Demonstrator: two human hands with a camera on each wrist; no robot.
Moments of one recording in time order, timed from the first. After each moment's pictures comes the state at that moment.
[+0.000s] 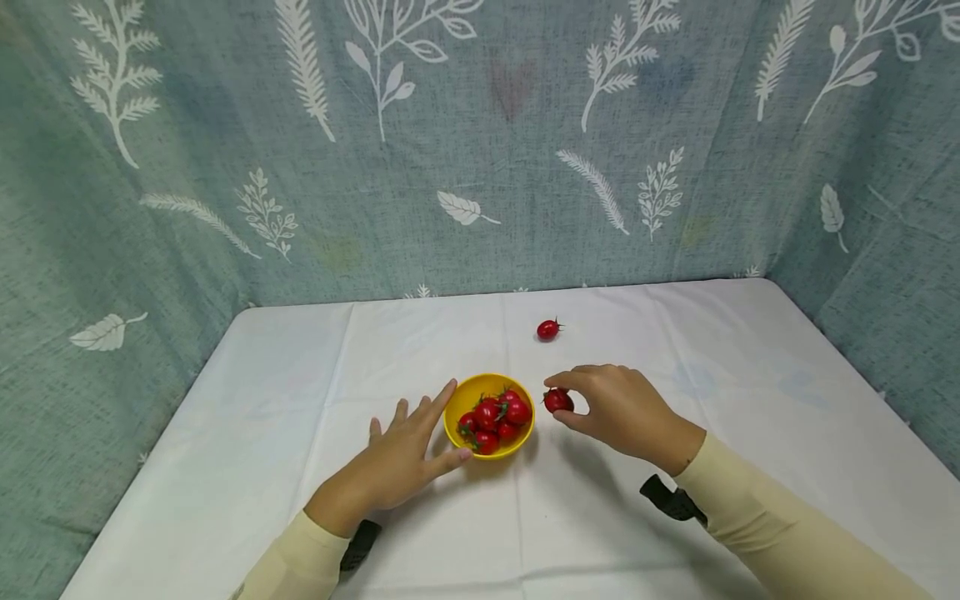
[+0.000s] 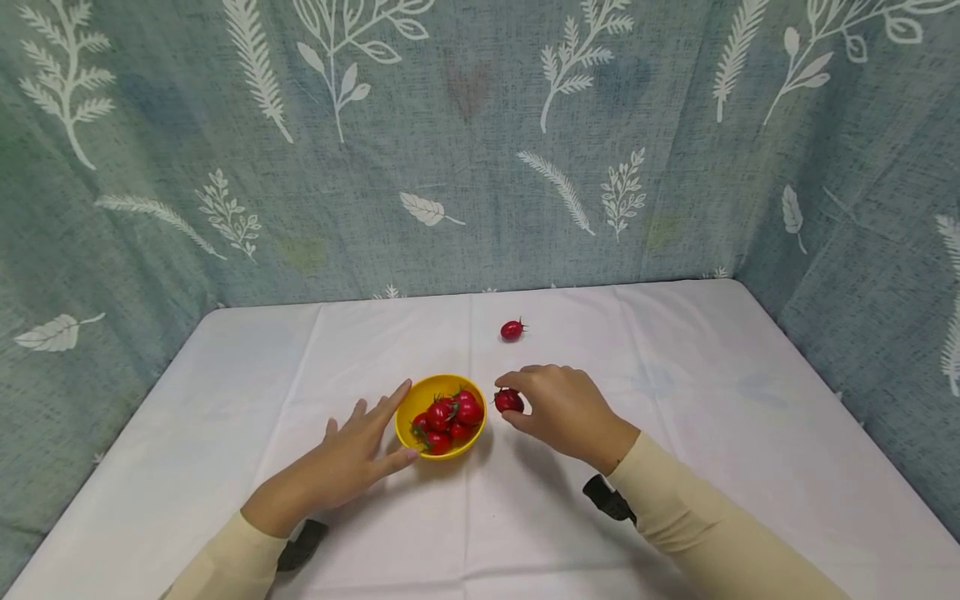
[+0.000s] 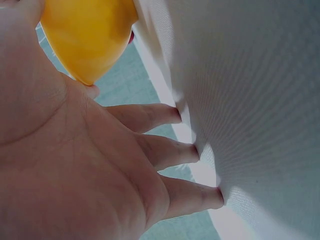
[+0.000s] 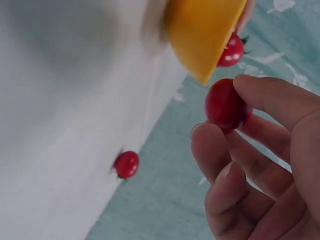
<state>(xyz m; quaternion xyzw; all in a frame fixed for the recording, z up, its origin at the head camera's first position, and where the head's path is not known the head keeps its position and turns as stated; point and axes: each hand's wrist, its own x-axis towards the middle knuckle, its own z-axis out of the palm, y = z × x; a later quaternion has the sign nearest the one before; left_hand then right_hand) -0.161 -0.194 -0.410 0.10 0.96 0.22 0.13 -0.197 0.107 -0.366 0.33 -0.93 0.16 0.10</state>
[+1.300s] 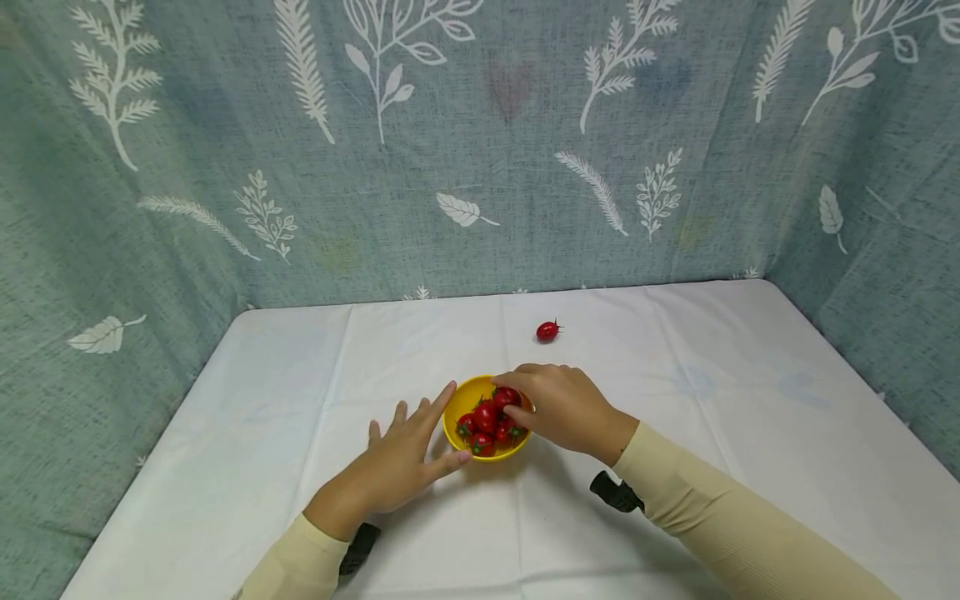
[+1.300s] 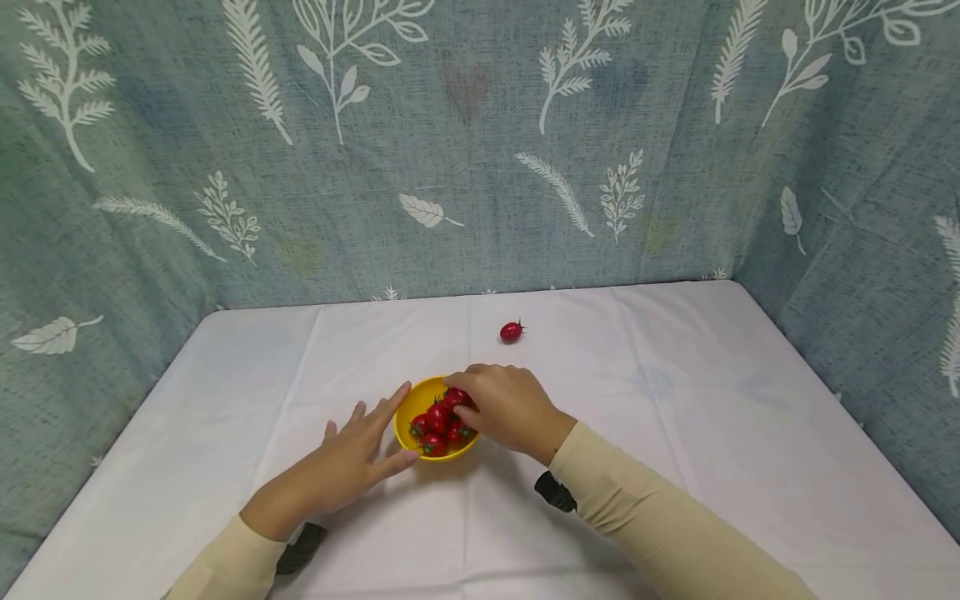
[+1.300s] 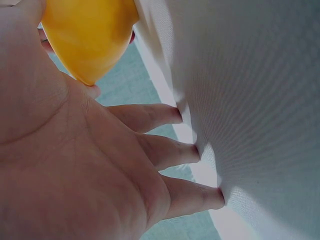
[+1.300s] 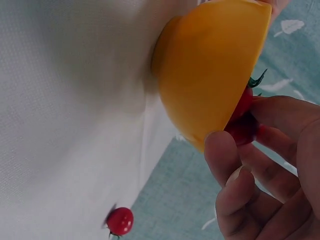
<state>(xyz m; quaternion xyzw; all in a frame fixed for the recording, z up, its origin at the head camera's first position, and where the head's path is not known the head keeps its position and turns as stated) -0.160 -0.195 -0.410 0.12 0.96 0.22 0.12 -0.208 0.054 -0.368 0.35 -0.92 0.17 0.05</state>
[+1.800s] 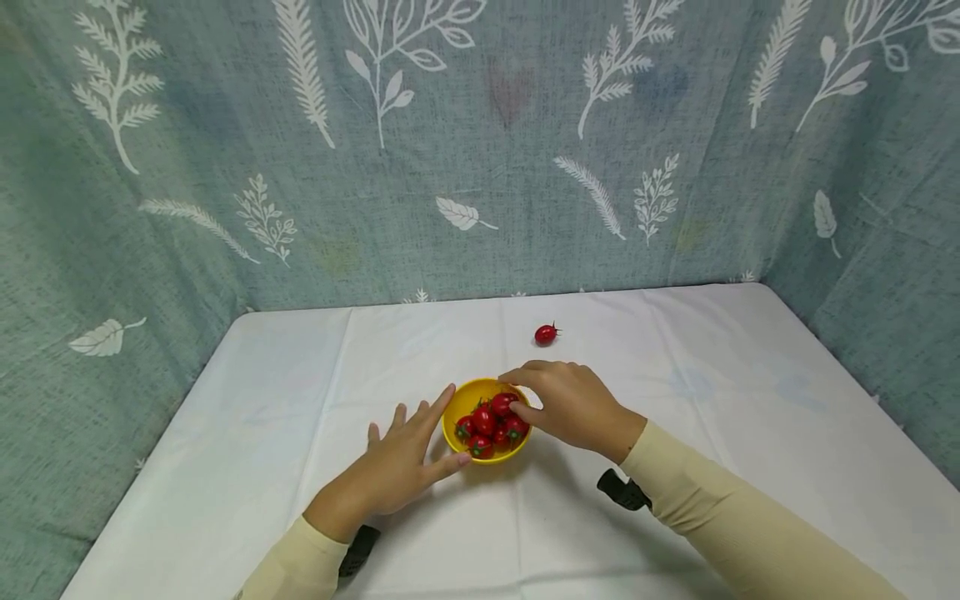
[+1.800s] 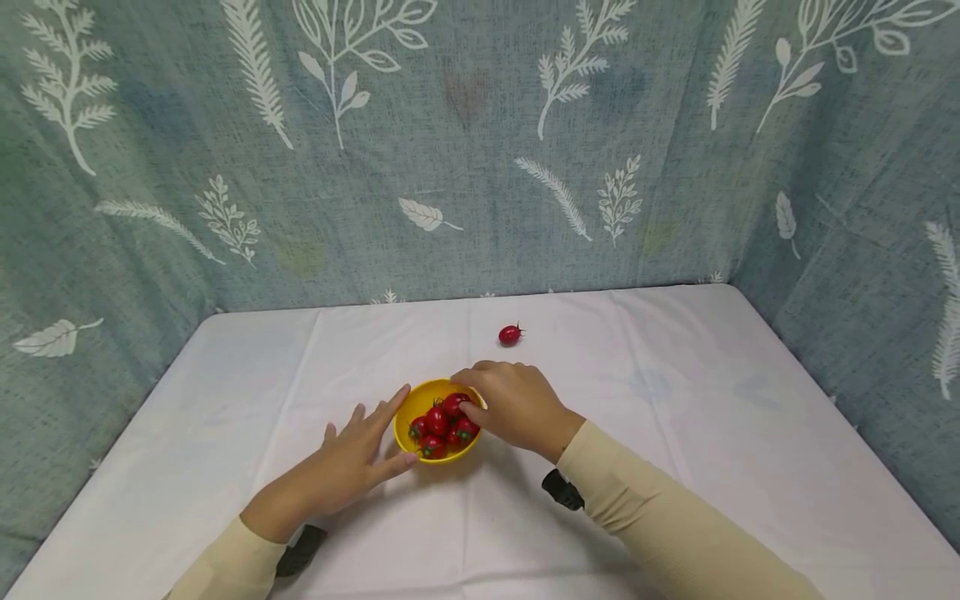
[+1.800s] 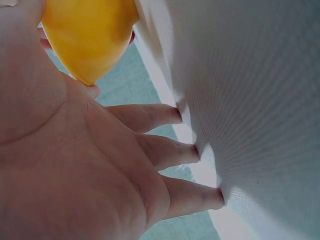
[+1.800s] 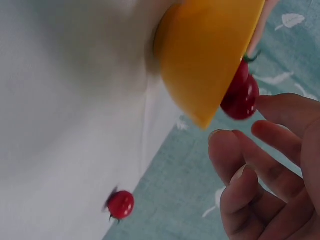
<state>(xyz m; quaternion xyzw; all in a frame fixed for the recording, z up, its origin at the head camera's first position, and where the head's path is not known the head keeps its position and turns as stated) -0.159 -0.195 -0.410 0.11 0.96 0.23 0.12 -0.209 0.063 -0.363 0.35 -0.92 0.17 0.08</state>
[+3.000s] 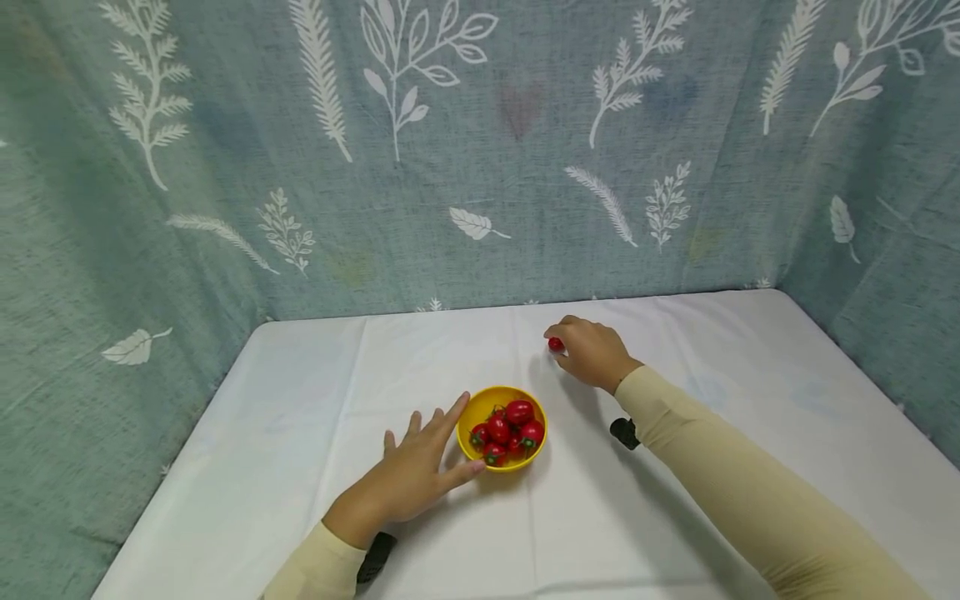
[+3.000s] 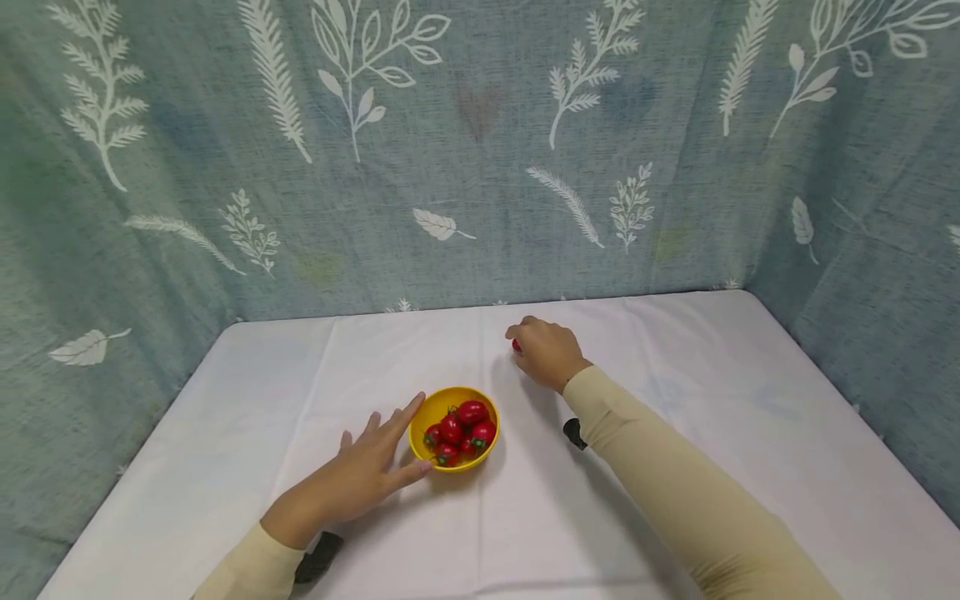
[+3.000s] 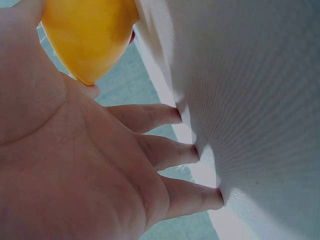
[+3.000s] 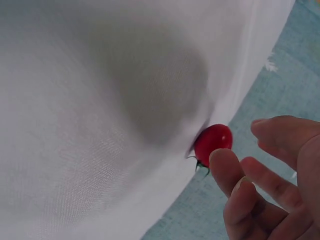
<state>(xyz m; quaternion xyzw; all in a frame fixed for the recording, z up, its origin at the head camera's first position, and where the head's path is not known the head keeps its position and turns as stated) -0.156 -0.195 -0.410 0.11 0.96 0.23 0.11 -0.302 0.079 -0.382 0.25 -0.96 0.12 0.04</state>
